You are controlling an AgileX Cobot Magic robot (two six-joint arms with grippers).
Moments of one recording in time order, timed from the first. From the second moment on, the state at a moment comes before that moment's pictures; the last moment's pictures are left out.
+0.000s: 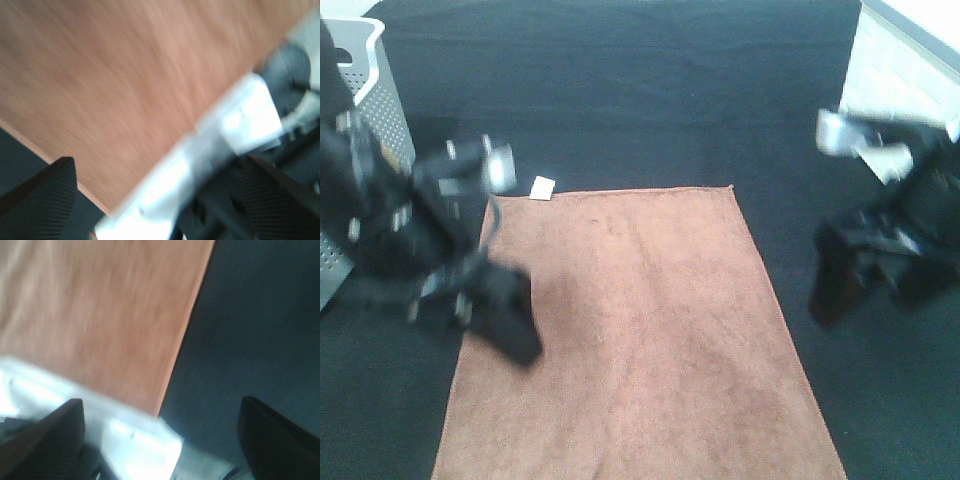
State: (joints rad) left arm -0.44 1.64 -0.99 -0.51 0.97 0.31; right arm 0.30 1.49 -0.92 0.22 1.01 -0.14
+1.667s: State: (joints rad) left arm -0.08 2.39 -1.83 -0.42 0.94 0.25; right arm 0.13 2.46 -1.91 0.49 0.94 -0.29
